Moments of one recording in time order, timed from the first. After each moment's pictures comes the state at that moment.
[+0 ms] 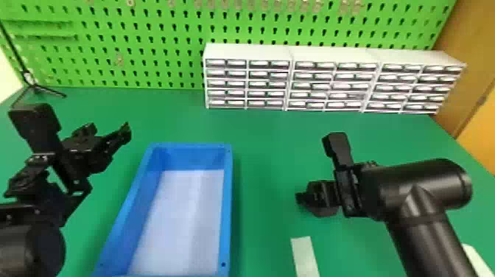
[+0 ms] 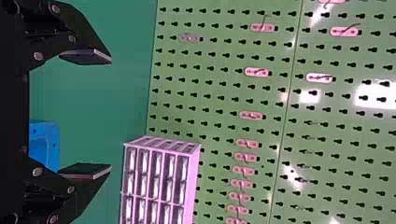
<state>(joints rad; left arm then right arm) -0.02 0.05 0.23 -1.89 0.15 0.47 -0.26 -0.32 -0.12 0.13 -1.64 0.00 1.32 0.37</state>
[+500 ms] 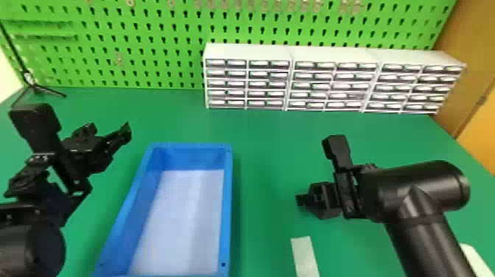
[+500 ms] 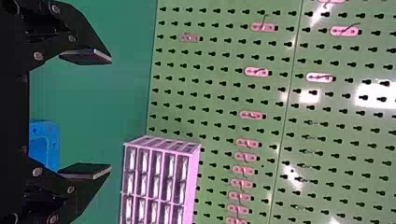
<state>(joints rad) -0.02 0.05 0.22 -1.89 0.15 0.47 -0.26 -0.32 -0.13 0.13 -1.62 0.00 1.30 0.37</state>
